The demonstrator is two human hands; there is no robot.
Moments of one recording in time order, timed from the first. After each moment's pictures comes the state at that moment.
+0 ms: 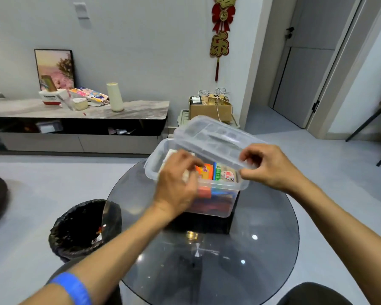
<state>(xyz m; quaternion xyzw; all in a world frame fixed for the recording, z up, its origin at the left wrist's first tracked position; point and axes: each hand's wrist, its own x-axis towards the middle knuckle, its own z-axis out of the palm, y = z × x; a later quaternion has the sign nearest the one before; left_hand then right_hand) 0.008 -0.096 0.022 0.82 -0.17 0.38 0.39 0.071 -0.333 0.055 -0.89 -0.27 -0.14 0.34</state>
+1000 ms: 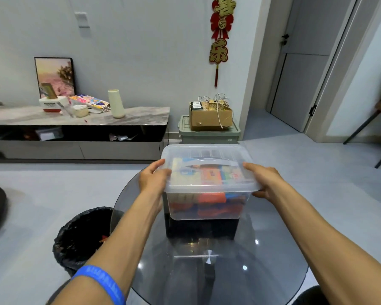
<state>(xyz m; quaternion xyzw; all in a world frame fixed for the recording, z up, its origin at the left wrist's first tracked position) 0.044 -0.032 0.011 0.62 0.25 0.13 0.74 0.099 -0.293 0.016 -0.71 0.24 0.03 0.66</state>
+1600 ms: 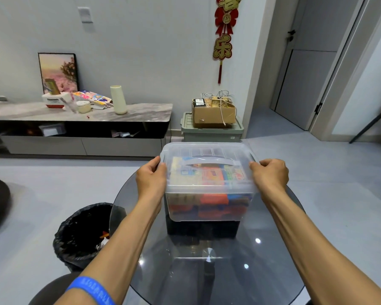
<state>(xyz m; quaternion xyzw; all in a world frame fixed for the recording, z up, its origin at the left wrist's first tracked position) 0.052 -0.032 -0.015 0.67 0.18 0.25 0.68 0.095 -0.280 0.005 -0.83 0.18 -0.21 0.49</state>
